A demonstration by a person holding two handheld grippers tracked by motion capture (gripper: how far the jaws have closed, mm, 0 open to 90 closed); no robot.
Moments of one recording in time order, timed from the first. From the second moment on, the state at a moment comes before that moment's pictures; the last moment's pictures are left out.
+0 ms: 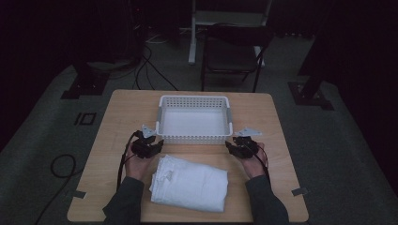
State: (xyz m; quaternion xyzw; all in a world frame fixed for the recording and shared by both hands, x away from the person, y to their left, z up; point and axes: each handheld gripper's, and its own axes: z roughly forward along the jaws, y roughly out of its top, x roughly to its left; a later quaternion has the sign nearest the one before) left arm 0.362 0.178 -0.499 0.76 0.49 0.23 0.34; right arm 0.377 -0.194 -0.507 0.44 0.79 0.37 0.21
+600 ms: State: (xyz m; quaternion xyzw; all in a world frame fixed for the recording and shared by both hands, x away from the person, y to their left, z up) left arm 0.298 0.186 -0.483 0.76 0.46 0.18 0.42; right arm 0.306 -0.204 -0.495 0.43 0.79 0.42 0.15
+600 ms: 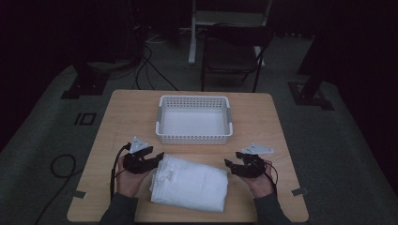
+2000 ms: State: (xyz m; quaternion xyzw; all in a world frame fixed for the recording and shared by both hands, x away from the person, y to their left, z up) left arm 0.272 0.171 -0.524 0.81 0.45 0.12 0.37; right arm 0.267 -0.171 -0.540 0.40 0.84 0.35 0.10
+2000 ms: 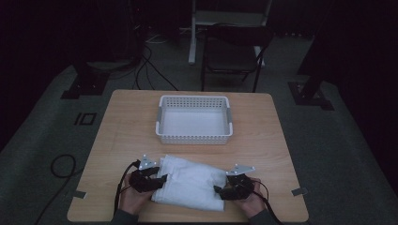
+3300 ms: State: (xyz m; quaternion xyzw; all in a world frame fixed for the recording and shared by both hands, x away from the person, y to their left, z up) left arm 0.304 0.155 -0.526 0.79 0.46 0.18 0.36; right arm 0.317 -0.174 -0.540 0.44 0.82 0.34 0.15
